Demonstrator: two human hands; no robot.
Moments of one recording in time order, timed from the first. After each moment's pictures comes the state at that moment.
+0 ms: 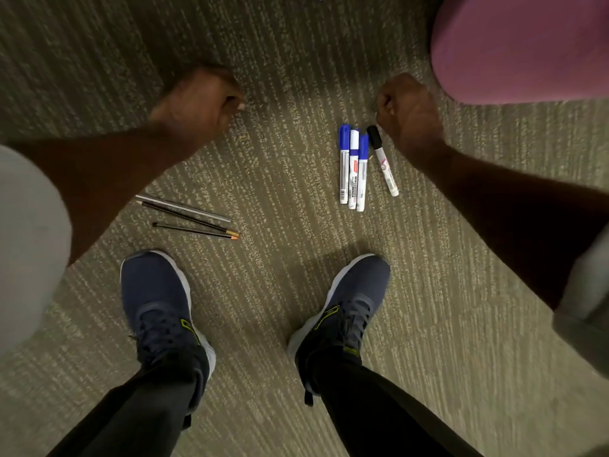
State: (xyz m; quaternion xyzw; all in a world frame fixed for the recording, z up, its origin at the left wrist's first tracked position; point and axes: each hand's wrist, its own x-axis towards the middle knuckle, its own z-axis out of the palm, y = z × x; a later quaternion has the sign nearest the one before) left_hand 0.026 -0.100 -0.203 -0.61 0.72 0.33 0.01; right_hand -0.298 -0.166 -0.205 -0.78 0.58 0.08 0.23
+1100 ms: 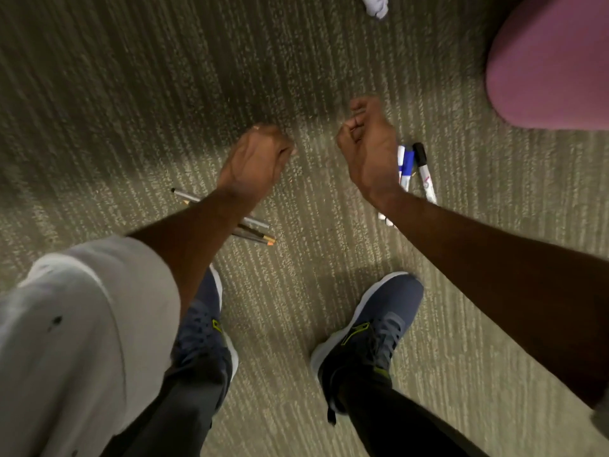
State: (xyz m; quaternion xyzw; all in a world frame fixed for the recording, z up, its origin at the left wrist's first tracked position) left_hand 0.012 -0.045 -0.225 -0.66 0.68 0.31 -0.08; right_hand -0.181 -0.104 -0.219 -0.67 0.63 -0.13 0.38
